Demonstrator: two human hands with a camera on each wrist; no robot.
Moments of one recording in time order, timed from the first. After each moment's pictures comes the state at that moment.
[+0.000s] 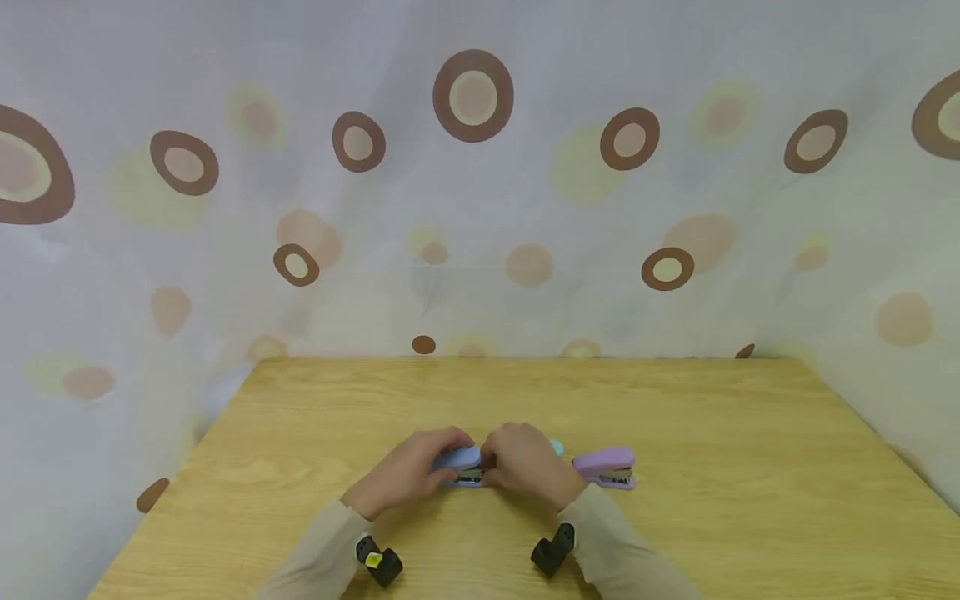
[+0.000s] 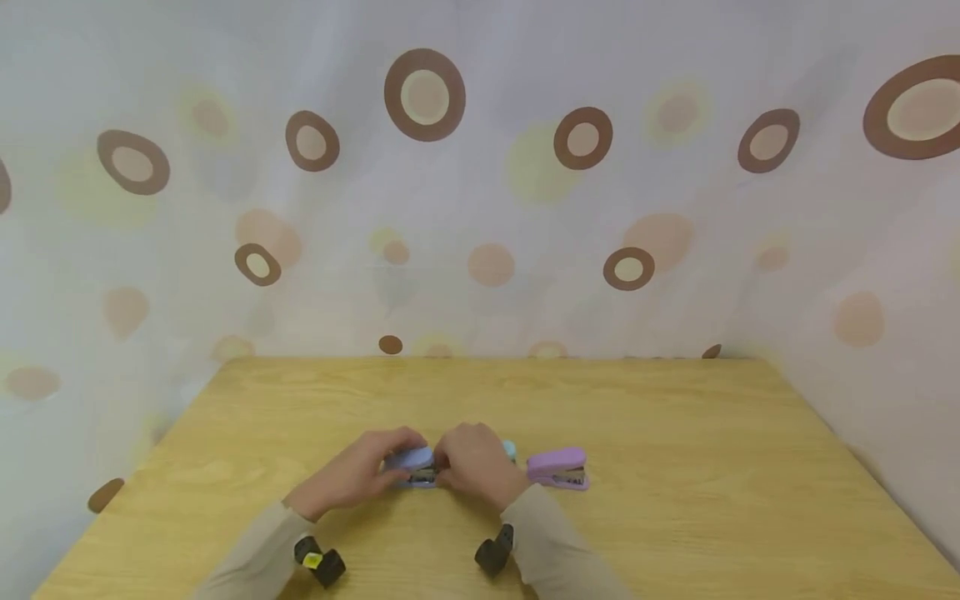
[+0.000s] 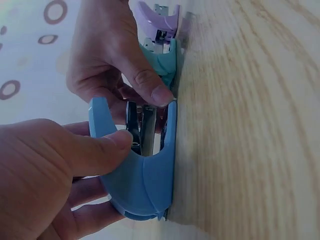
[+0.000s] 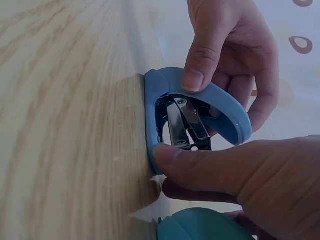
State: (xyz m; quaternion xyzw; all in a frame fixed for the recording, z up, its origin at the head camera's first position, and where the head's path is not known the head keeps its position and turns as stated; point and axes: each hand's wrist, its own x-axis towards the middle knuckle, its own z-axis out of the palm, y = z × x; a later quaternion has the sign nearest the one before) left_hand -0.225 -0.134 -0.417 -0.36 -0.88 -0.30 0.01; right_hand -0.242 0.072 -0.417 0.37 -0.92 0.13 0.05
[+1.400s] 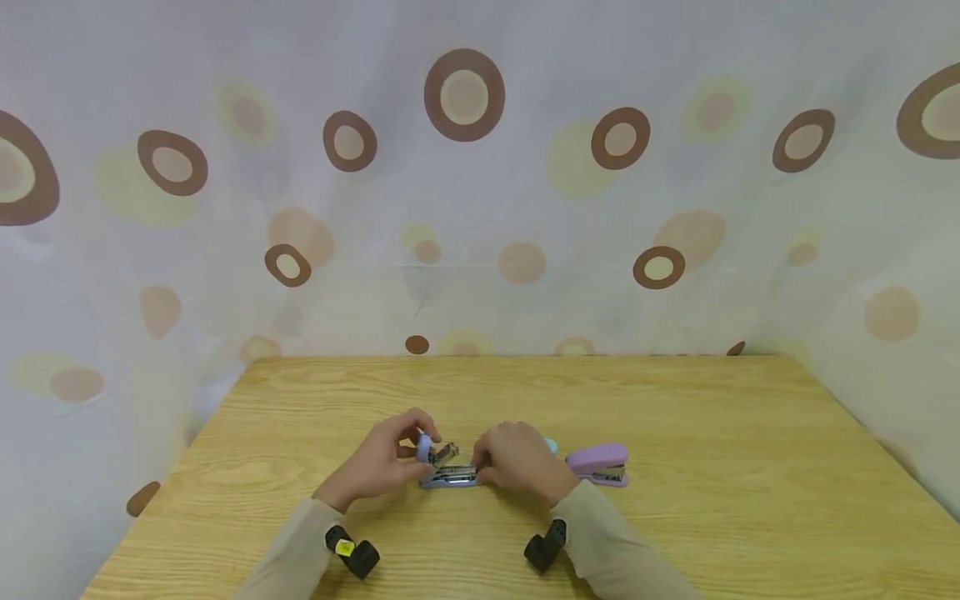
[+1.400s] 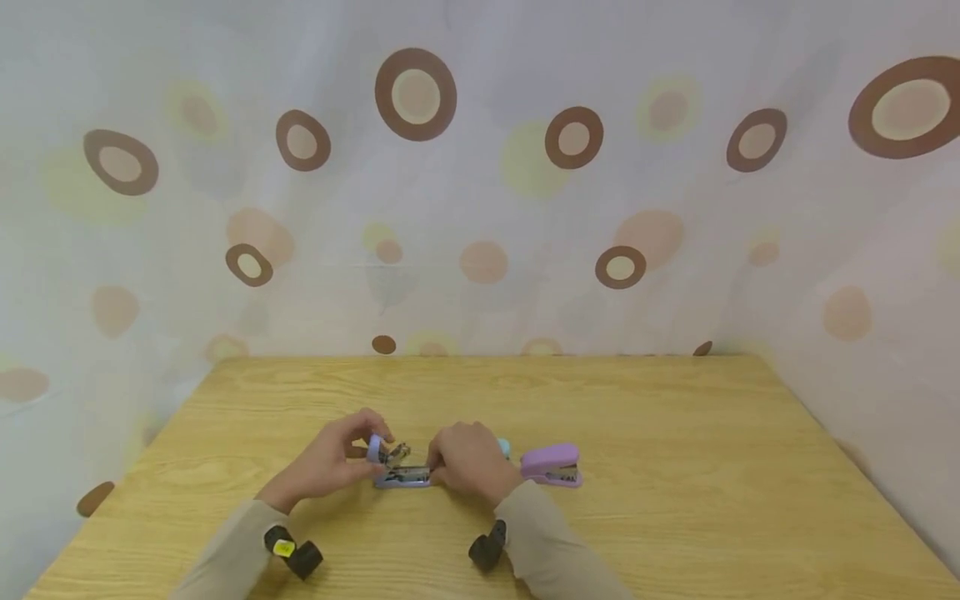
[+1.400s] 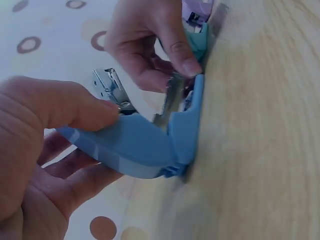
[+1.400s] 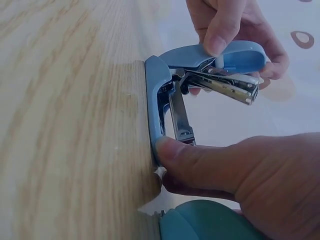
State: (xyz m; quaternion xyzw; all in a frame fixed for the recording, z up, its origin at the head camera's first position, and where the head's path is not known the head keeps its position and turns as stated) left_hand -0.231 -0.162 -0.417 -0.31 -0.82 -0.48 -0.03; right_hand -0.239 0.073 -0.414 0.35 -0.93 0.14 0.03
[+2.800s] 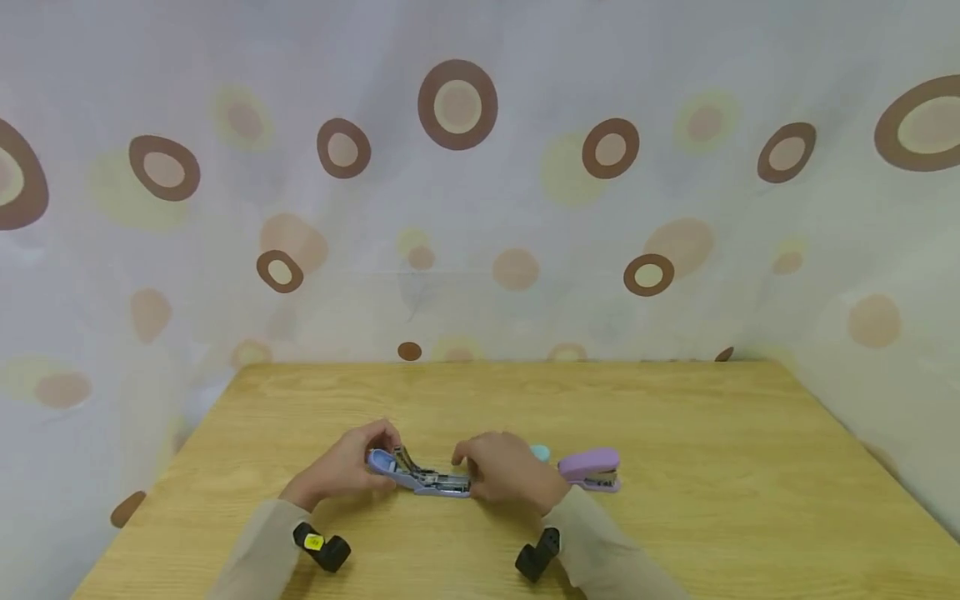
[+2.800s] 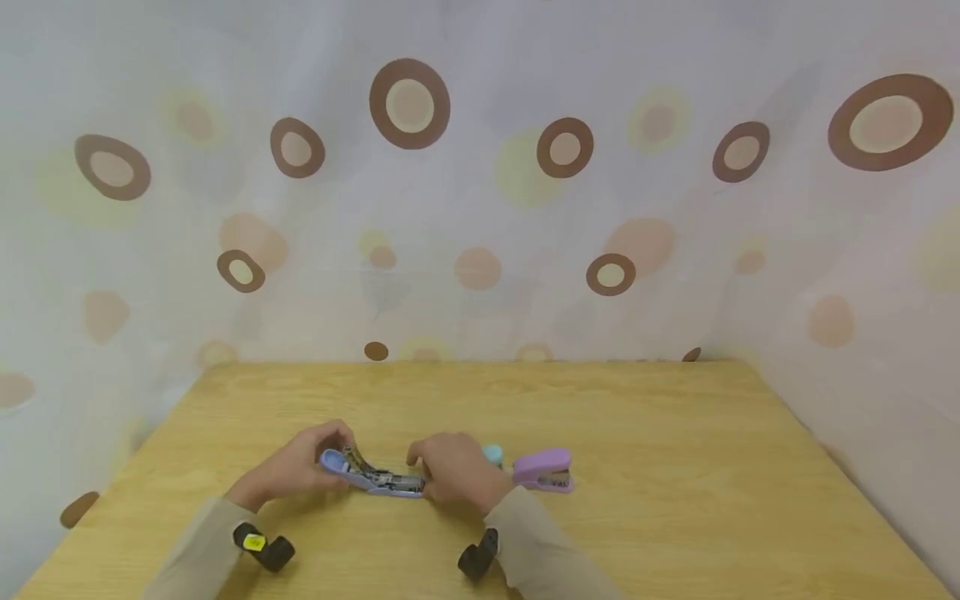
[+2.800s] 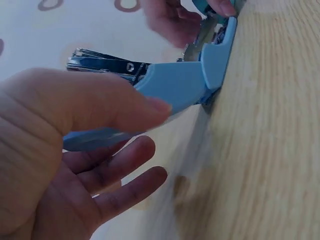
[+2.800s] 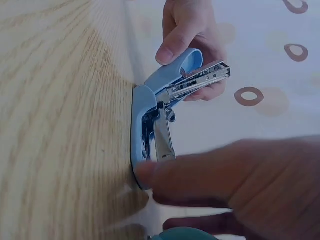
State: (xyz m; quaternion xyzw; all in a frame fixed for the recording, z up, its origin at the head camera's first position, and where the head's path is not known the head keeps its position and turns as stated) left_hand -0.244 -0.199 -0.425 -0.30 -0.85 -0.42 -0.05; right_hand -0.236 0.070 -0.407 0.37 -0.92 0.12 -0.01
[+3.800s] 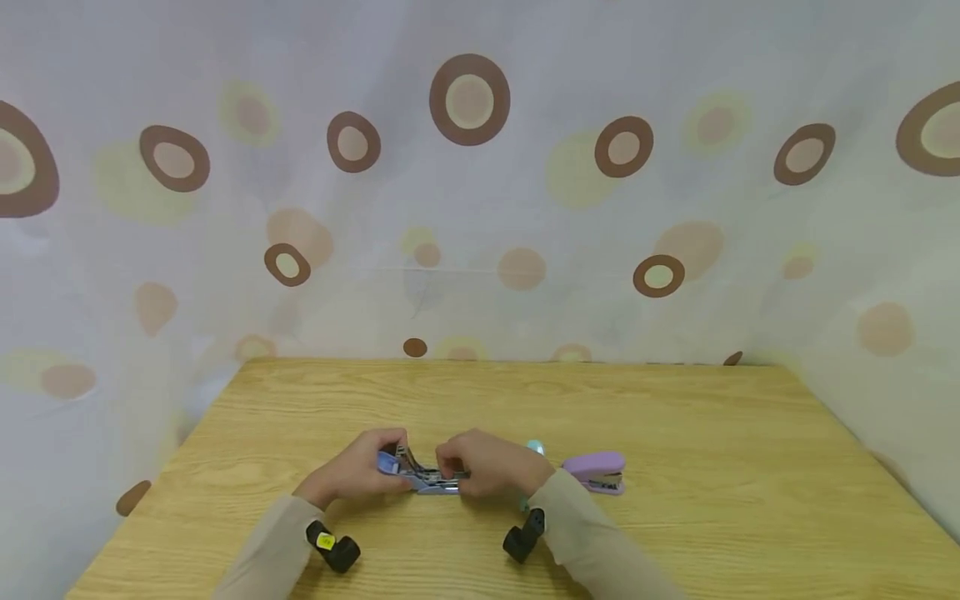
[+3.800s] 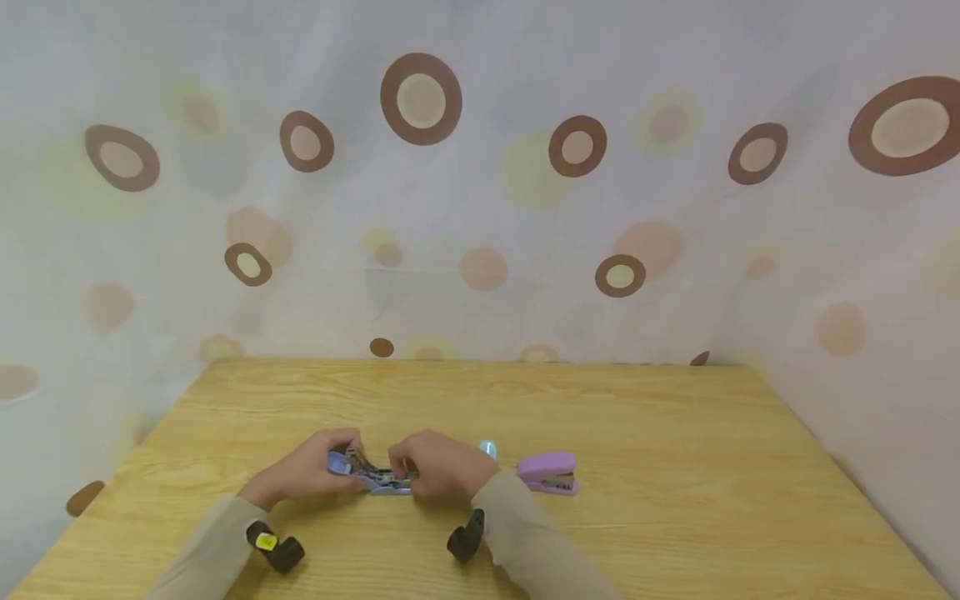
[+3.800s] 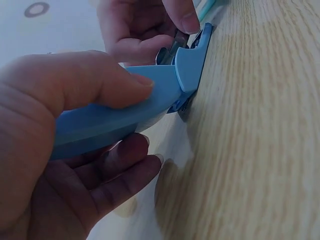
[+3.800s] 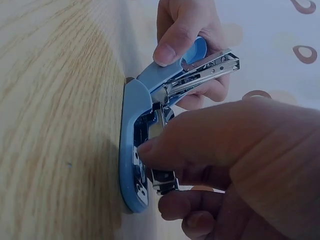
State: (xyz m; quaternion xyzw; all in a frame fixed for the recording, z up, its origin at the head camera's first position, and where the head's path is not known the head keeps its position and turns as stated) left_hand -0.240 -0.186 -0.428 -0.31 -0.84 -0.44 -0.09; right_hand -0.256 0.052 -0.408 0.46 -0.86 0.20 -0.12
